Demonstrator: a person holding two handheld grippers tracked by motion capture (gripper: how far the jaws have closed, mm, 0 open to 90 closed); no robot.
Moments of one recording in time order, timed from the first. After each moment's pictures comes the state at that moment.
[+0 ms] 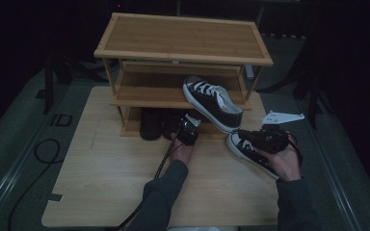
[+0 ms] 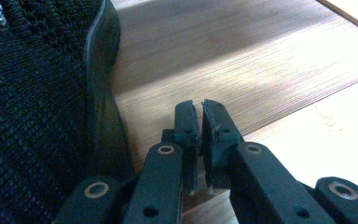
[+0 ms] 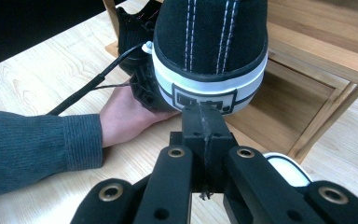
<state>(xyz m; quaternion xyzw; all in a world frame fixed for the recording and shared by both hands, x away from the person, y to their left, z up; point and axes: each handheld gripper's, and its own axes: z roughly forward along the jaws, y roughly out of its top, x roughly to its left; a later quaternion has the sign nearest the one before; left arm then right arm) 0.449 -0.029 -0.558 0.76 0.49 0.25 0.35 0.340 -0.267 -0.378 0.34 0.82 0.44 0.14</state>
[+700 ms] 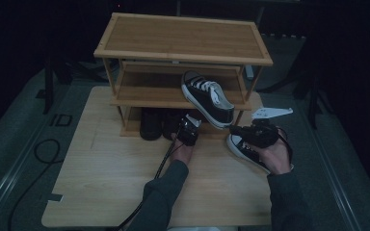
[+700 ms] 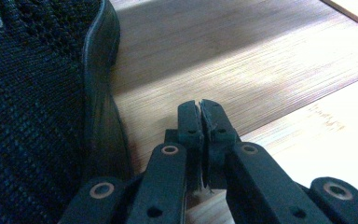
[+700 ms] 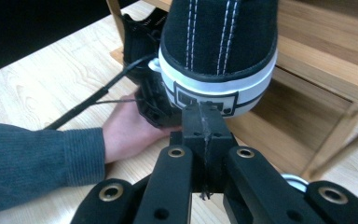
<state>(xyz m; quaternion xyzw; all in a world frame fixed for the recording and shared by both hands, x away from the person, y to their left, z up) 0.447 -0.031 -0.558 0.75 0.50 0.26 0.34 0.356 -0.245 -0.379 0.33 0.82 0.44 0.13</state>
